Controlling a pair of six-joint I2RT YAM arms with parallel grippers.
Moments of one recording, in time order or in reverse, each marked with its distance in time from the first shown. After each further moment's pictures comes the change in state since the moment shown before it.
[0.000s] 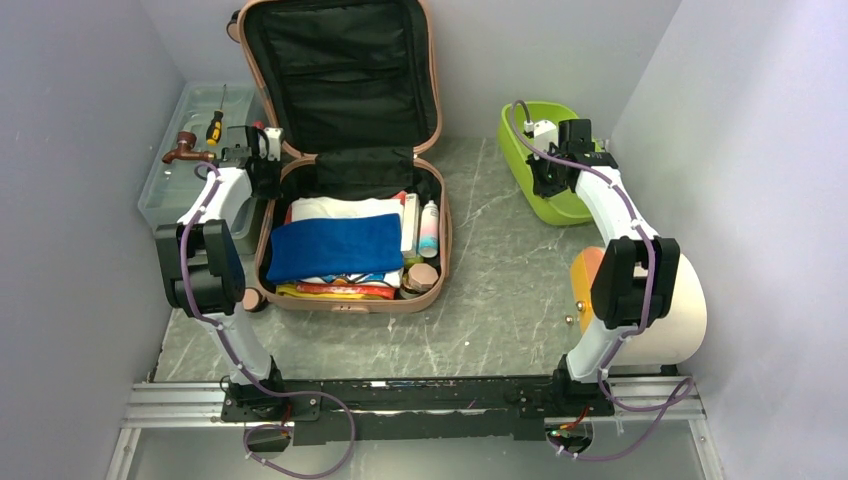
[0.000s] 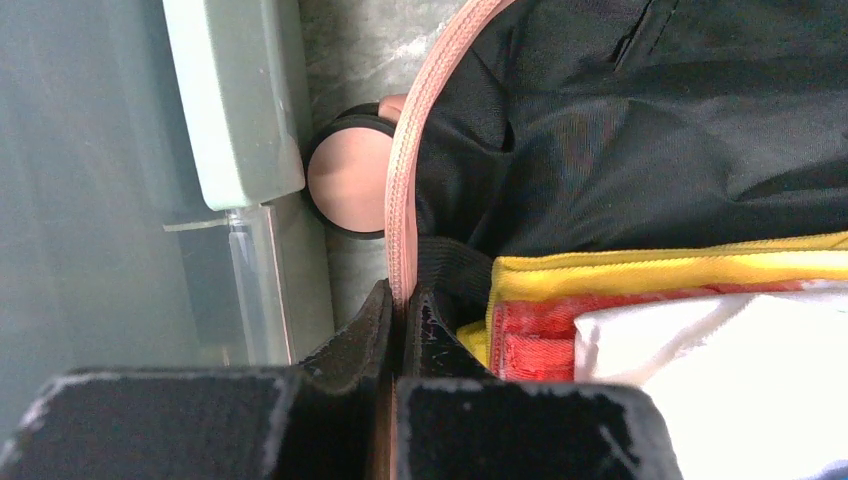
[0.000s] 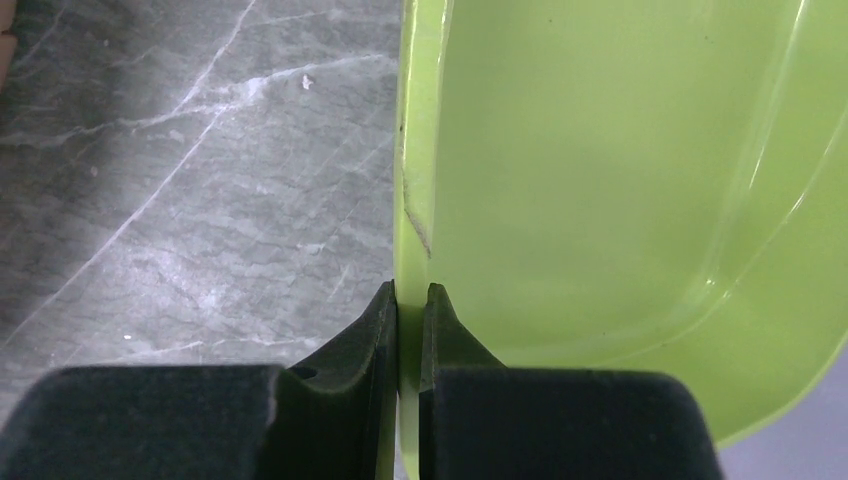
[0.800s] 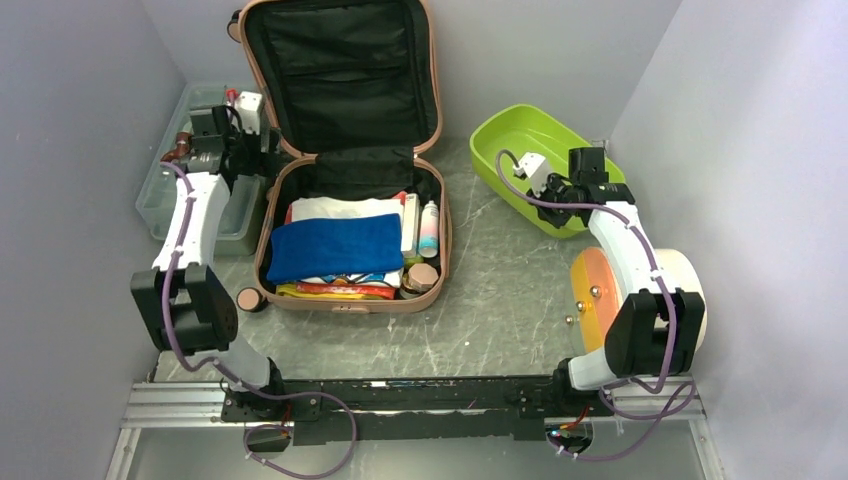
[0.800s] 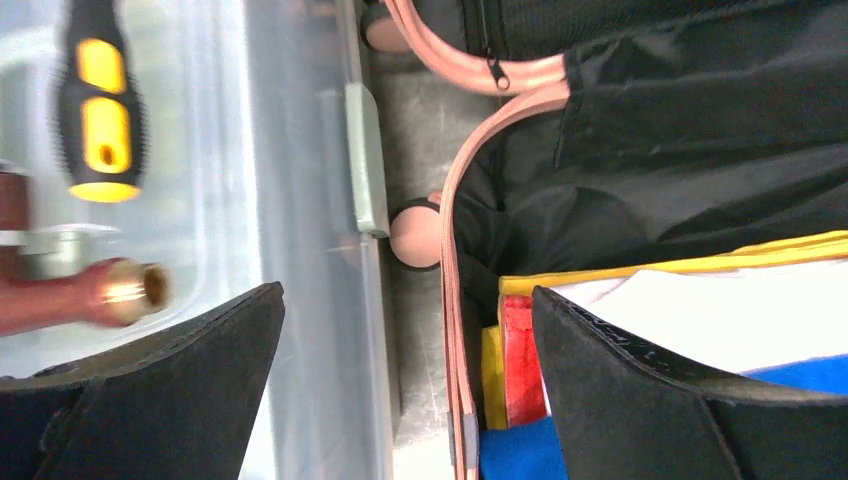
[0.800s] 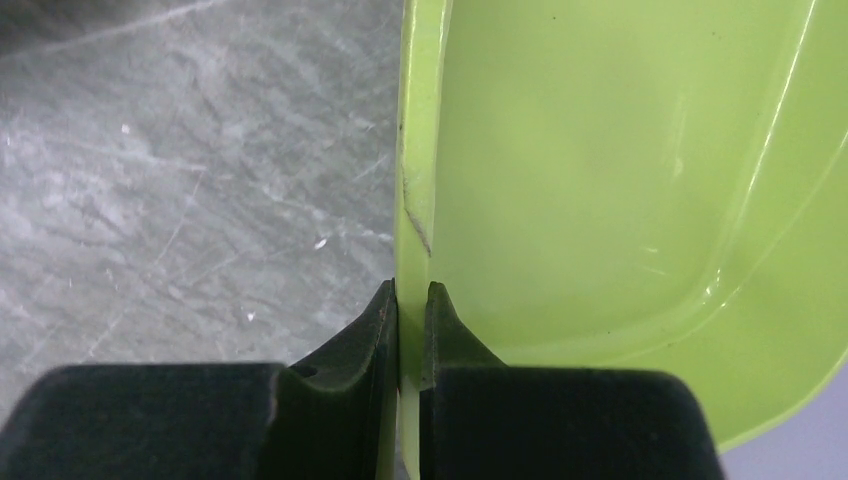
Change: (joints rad) left arm 0.010 -0.224 0.027 0.010 0.067 0.069; right arm -0.001 -0.301 -0.249 -0.072 -0.124 -0.414
